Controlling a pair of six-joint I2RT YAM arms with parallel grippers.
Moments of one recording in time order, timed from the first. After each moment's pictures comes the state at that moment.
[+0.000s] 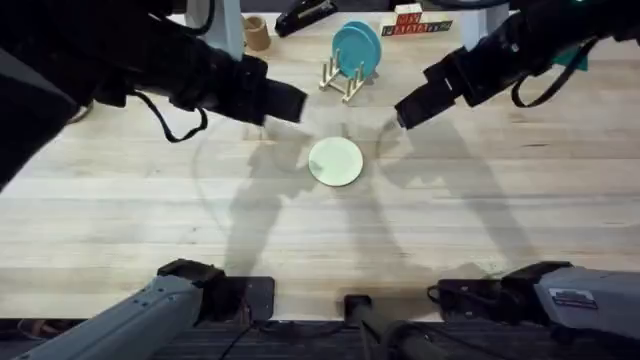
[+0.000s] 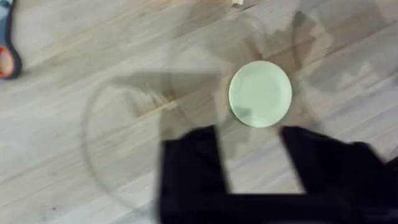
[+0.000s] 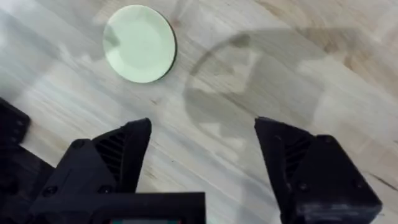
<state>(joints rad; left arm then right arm) -0.23 1.16 1.19 -1.04 0.24 0.07 0.31 1.46 1.42 -1.21 -0.21 -0.19</state>
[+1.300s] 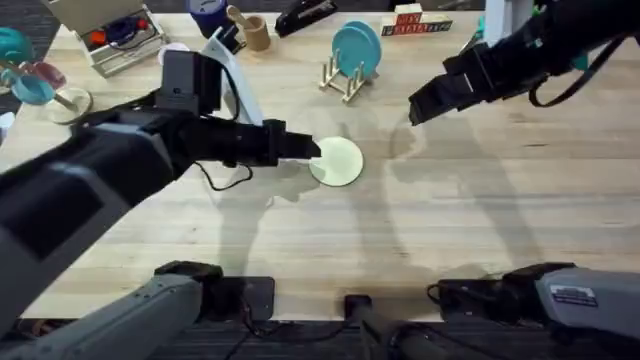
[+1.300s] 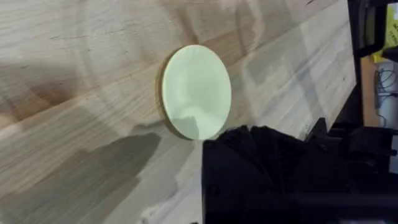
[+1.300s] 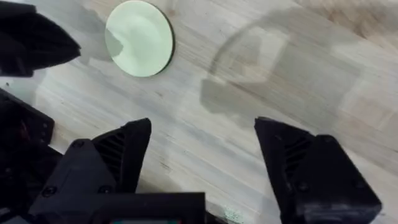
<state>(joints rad) -0.10 1.22 0.64 -0.49 0.84 -0.11 0.22 1.46 1.42 -1.27 -0.28 -0.15</state>
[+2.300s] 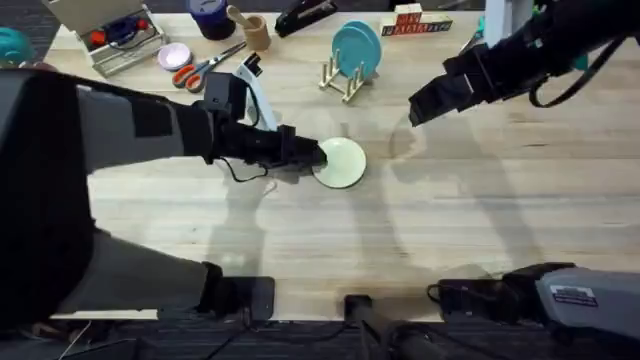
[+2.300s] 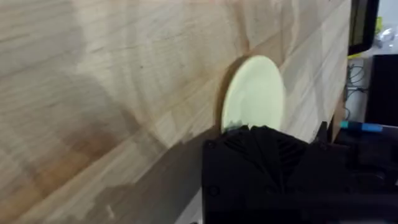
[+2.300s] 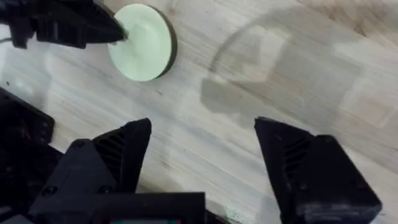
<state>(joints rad) -0.09 1.64 0.64 -0.20 0.94 -0.12 0.22 1.46 1.42 -1.28 -0.28 -0.15</state>
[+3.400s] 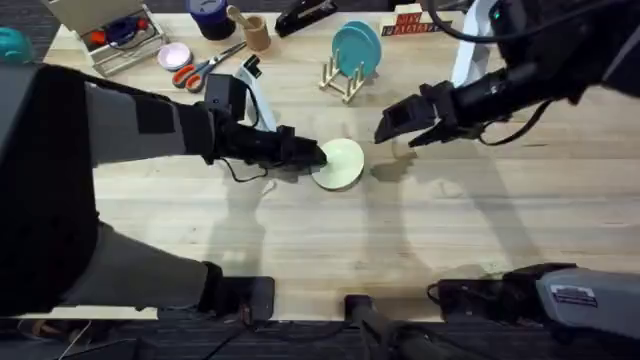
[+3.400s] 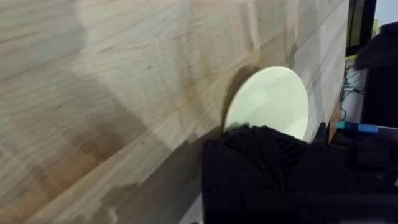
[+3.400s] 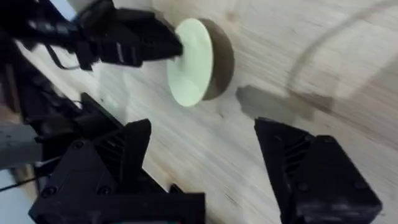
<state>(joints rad) -0.09 1.66 0.64 -0.19 0.95 -0.12 0.19 1.46 1.07 -0.94 -0.65 0.05</state>
